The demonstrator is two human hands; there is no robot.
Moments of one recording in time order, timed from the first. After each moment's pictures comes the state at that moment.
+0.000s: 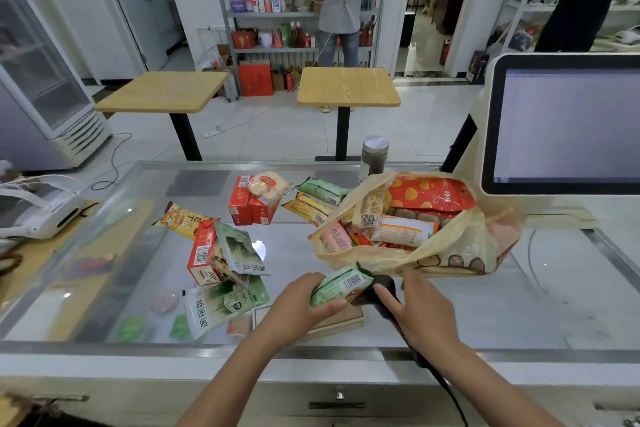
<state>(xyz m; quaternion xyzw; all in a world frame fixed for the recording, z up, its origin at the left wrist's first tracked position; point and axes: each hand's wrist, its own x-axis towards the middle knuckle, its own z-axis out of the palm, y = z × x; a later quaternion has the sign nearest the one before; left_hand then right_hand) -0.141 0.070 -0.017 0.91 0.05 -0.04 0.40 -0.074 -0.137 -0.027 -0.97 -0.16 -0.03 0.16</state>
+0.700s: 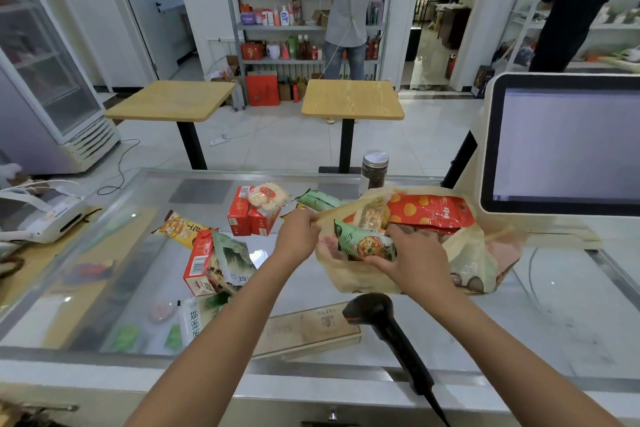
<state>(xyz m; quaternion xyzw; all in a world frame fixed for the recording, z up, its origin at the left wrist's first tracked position) -0.033 0.091 0.030 0.91 0.17 0.08 0.37 -0.008 -0.116 0.038 -0.95 -0.26 -0.13 0.06</state>
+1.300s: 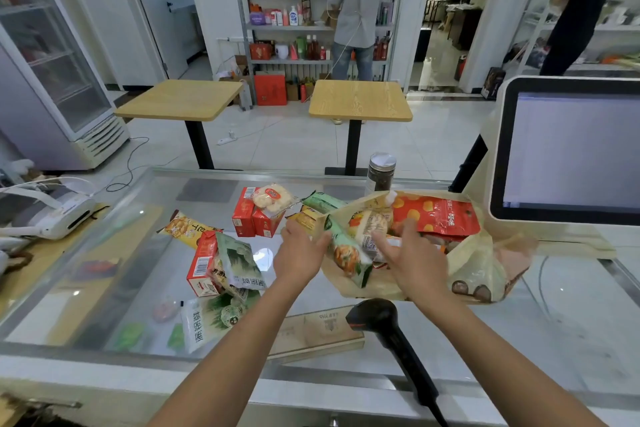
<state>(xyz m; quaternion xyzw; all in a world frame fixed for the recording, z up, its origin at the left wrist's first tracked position) -0.049 0.078 0.016 0.89 0.31 0.05 0.34 0.001 -0.099 0.028 -0.97 -0.13 -0.09 0.21</state>
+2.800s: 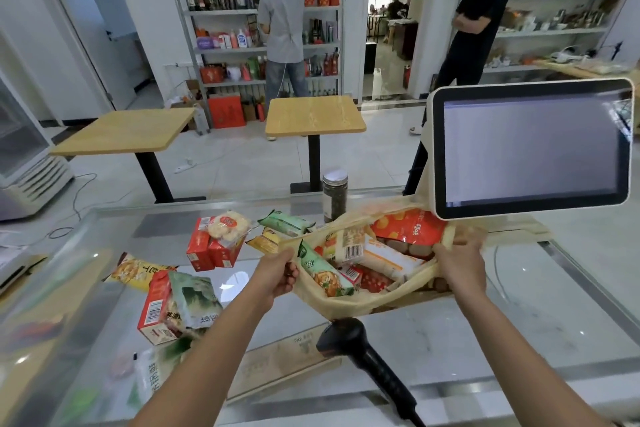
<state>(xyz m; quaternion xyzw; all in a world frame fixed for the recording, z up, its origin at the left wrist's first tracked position) -0.026 0.070 0.020 0.64 0.32 -0.04 0.70 0.048 -0.209 0.024 -0.85 0.22 -0.04 0.49</state>
